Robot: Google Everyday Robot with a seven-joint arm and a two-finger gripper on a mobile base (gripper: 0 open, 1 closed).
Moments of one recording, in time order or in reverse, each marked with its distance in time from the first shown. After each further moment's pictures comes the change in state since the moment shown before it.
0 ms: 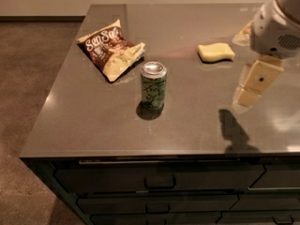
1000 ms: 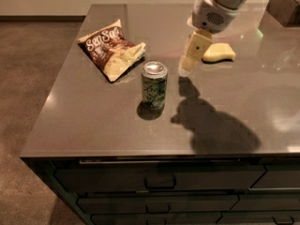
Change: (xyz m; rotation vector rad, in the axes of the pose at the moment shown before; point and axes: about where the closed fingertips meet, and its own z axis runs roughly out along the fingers) arm -0.098 -0.095 0.062 -0.005 -0.118 -0.004
